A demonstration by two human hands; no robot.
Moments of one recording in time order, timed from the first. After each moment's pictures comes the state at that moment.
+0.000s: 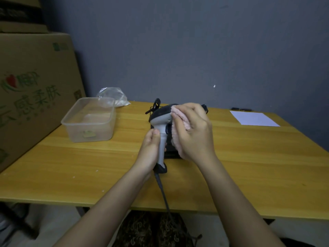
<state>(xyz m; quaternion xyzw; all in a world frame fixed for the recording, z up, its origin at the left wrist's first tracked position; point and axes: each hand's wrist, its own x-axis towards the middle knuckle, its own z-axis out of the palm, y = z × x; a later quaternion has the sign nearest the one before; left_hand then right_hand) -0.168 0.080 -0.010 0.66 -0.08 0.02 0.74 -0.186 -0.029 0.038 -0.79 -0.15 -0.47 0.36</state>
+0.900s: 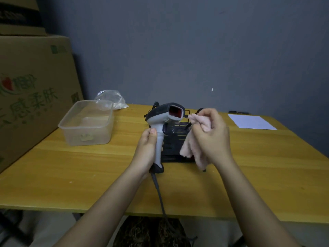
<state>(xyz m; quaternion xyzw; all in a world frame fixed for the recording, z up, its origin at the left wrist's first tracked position) -0.157 0.087 -0.007 0.68 -0.05 0.02 0.73 -0.186 -0.070 0.041 -0.81 -0.03 -0.39 0.45</state>
